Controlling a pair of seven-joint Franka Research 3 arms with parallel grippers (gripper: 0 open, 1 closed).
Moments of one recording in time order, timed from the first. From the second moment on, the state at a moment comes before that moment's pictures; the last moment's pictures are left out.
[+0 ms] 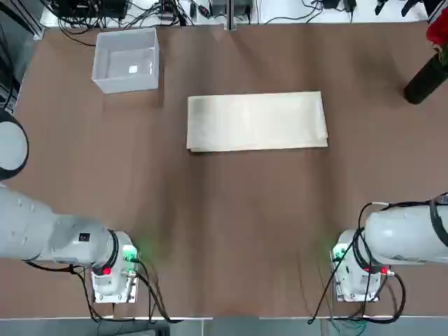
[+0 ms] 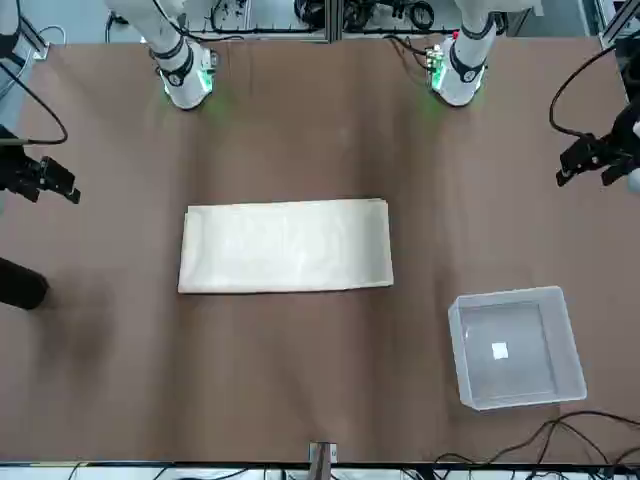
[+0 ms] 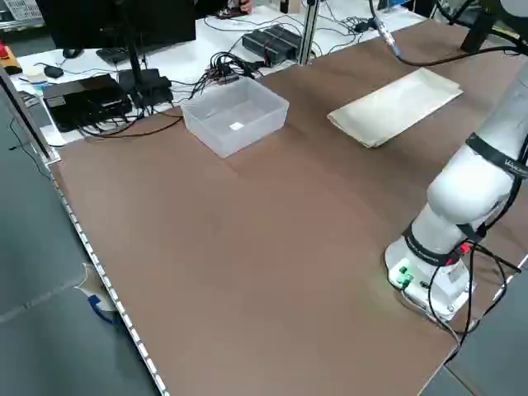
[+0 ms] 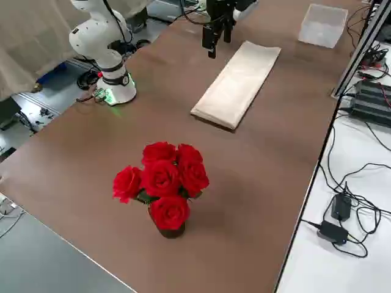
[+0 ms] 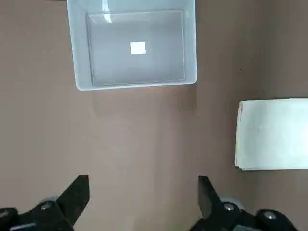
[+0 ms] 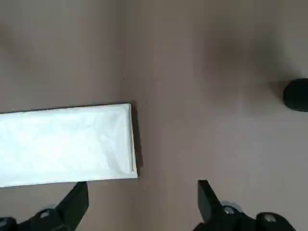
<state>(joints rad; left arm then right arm) -0.06 0.00 0.05 -1.55 -0.04 1.57 0.00 -0.09 0.01 0.03 -1.62 0.03 1.64 0.00</state>
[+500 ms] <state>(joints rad) -0.06 0.00 0.05 -1.55 -0.04 1.57 0.00 -0.09 0.02 0.03 -1.67 0.07 1.71 0.00</state>
